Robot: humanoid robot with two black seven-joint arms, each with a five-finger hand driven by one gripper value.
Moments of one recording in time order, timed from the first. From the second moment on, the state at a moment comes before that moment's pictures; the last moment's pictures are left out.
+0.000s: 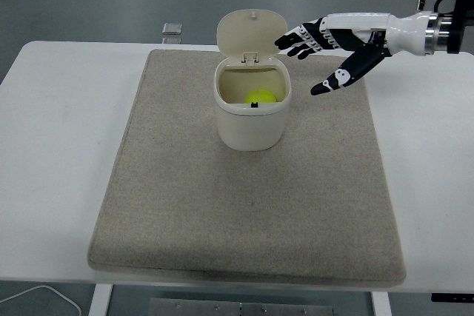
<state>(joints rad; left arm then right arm) 0.04 0.00 -0.04 -0.14 0.00 -0.13 -0.07 1.38 -0.62 0.10 1.07 -0.81 0.56 0.35</state>
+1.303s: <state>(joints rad) 0.04 0.00 -0.04 -0.14 0.00 -0.13 -0.07 1.21 -0.57 0.11 0.75 -0.09 0.41 0.30</state>
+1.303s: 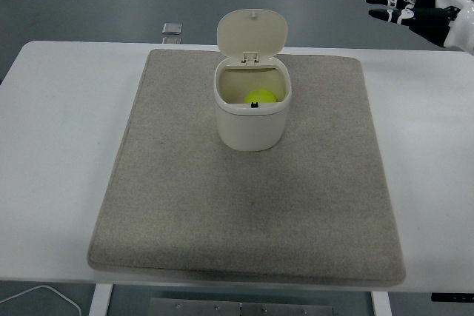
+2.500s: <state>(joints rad) 0.04 0.00 -0.04 -0.14 0.00 -0.13 -0.07 1.12 -0.33 0.22 0.61 0.26 0.17 0.23</state>
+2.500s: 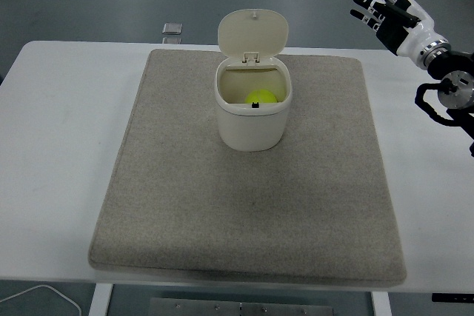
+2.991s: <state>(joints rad) 0.04 0.00 -0.04 -0.14 0.00 -0.13 -0.07 1.11 -0.33 0.22 0.61 0.26 0.17 0.23</state>
